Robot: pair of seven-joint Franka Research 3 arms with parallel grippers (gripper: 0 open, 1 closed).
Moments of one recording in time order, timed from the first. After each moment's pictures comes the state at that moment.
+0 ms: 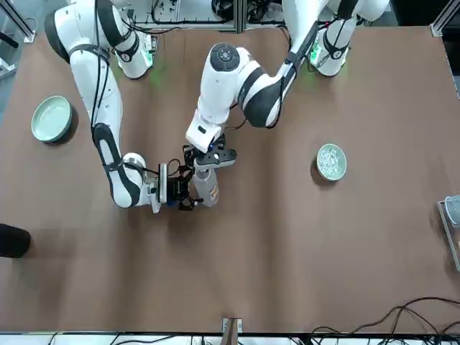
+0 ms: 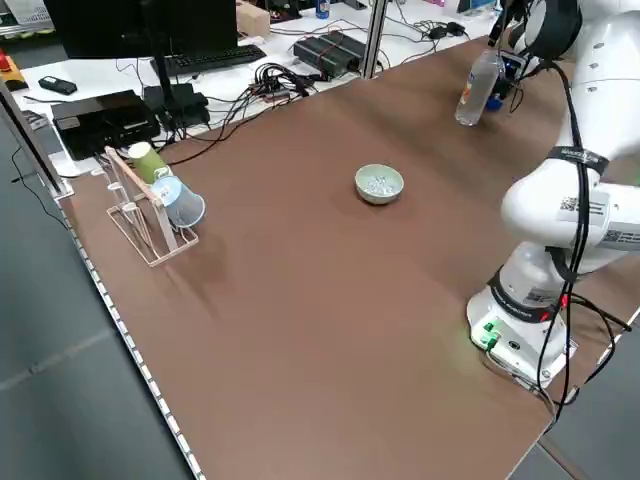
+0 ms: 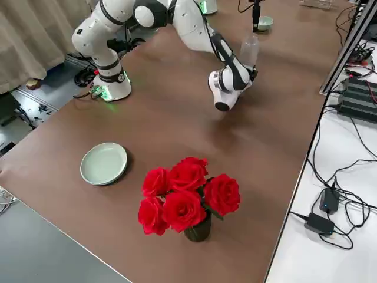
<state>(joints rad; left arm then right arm) -0.80 0.72 -0.08 -1.09 0.03 2.20 -1.14 0.26 0.88 -0.03 -1.75 1.74 1.64 -2.60</state>
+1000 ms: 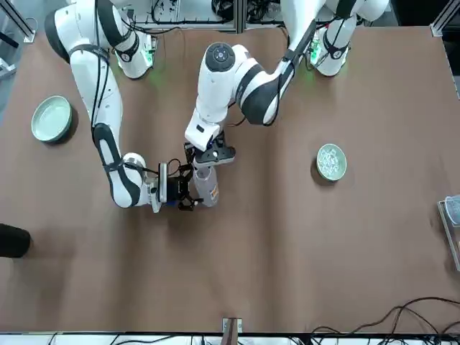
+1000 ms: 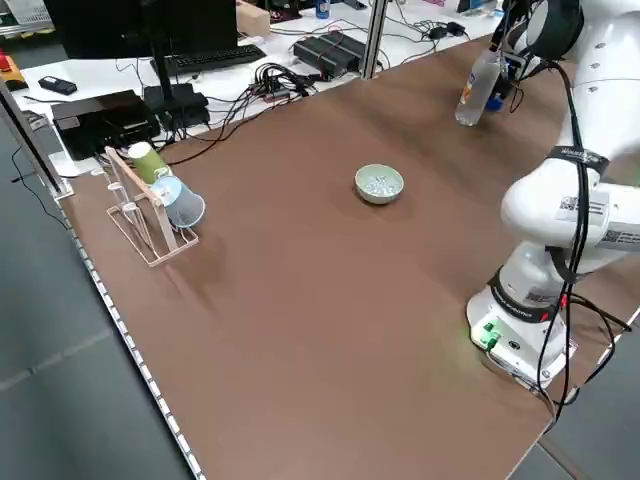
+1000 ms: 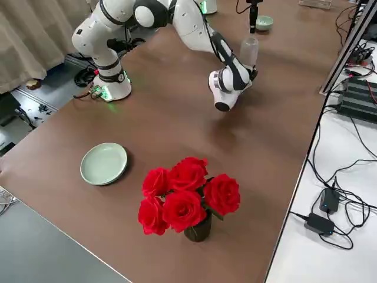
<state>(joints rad) -0.81 0.72 -0.07 -1.08 0.04 2.14 -1.14 0.26 0.88 -0.03 -1.75 1.74 1.64 -2.60</state>
